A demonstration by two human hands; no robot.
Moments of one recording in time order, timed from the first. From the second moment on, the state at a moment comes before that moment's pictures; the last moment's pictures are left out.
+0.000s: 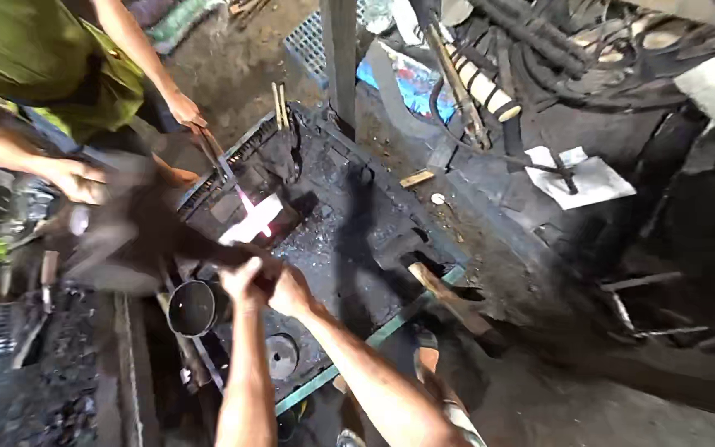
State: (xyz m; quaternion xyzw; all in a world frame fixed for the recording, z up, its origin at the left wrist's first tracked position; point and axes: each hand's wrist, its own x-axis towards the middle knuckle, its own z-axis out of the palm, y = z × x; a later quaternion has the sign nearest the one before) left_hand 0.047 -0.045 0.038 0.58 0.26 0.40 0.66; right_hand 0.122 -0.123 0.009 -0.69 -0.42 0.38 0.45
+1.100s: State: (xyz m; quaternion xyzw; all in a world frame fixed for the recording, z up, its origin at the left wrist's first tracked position) left_hand -0.030 -0.246 0.129 0.56 0.34 0.39 0.65; right_hand 0.063 -0.303 0.056 -0.57 -0.47 0.45 0.51
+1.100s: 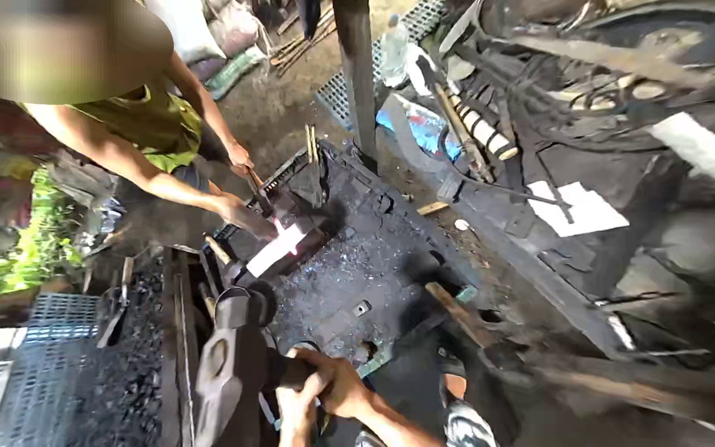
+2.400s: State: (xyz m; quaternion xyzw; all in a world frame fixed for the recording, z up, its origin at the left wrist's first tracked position) left_hand 0.000 -0.160 -0.066 0.36 0.56 0.26 0.70; right_hand 0.064 -0.247 -0.065 -0.71 -0.31 0.58 0.25
